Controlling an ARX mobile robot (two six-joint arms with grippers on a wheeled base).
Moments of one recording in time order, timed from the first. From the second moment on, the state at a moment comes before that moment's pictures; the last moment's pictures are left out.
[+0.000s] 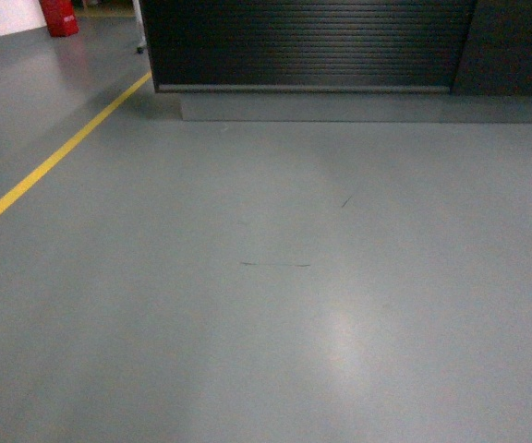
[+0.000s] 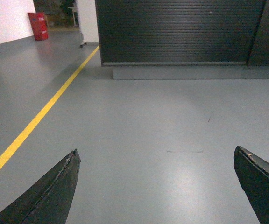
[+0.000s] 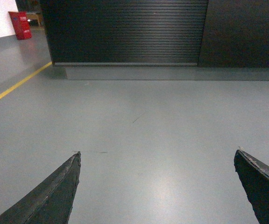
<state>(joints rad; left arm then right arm) 0.00 0.01 0.01 0.00 0.00 -0.01 0.00 0.00 0.01 0.00 0.00 -0.01</state>
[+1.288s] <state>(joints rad) 0.00 0.01 0.01 0.00 0.00 -0.01 0.00 0.00 0.01 0.00 0.00 -0.01</state>
